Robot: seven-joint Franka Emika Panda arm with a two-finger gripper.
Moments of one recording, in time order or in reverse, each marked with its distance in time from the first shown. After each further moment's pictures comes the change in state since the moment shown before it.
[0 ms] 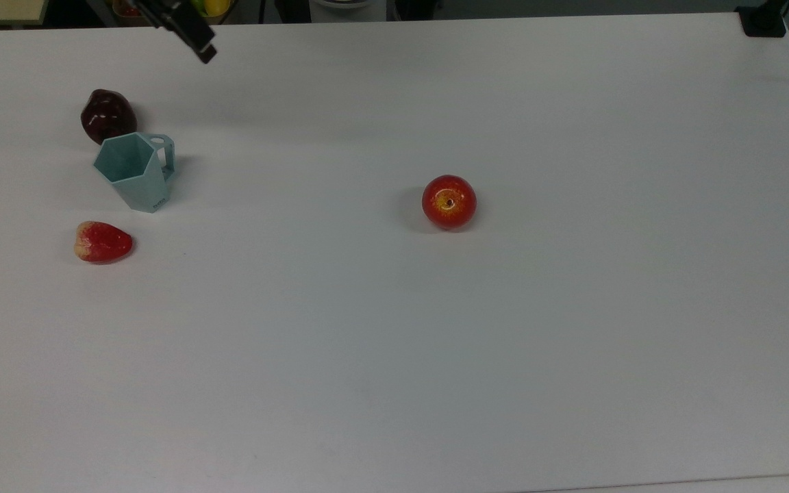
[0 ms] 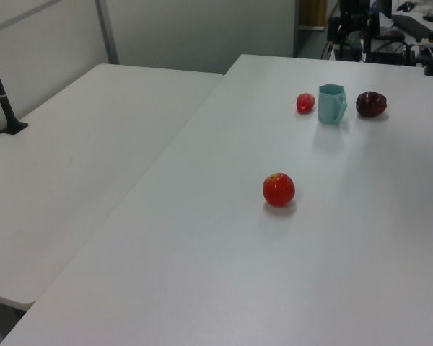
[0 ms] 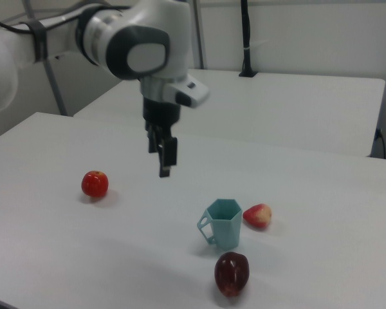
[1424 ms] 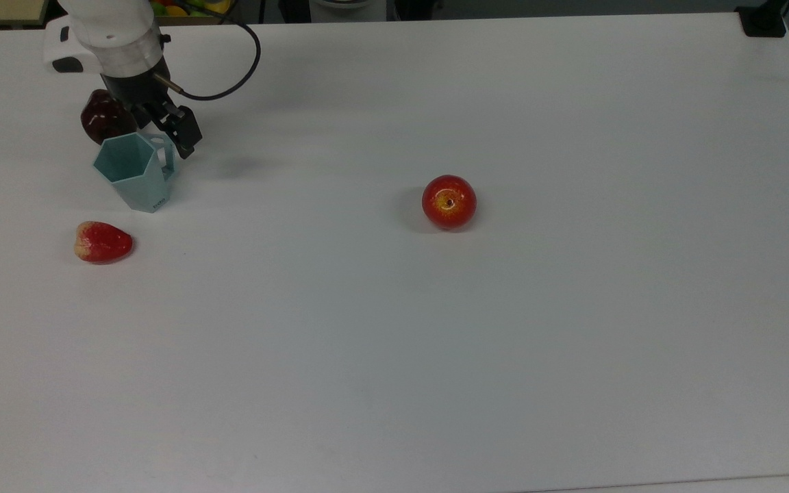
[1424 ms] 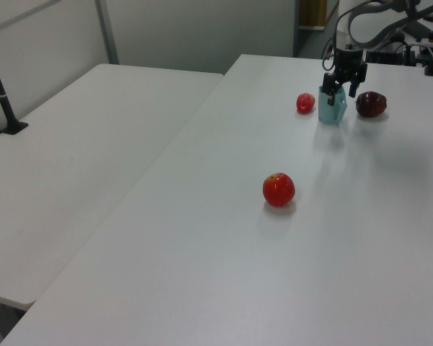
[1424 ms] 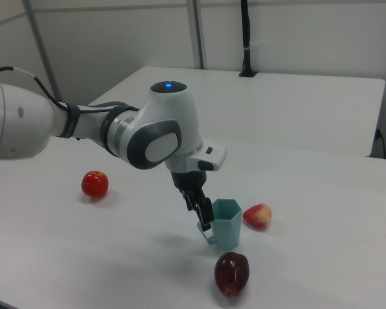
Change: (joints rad) arm -0.004 0.044 0.003 -0.392 -0.174 0.661 -0.077
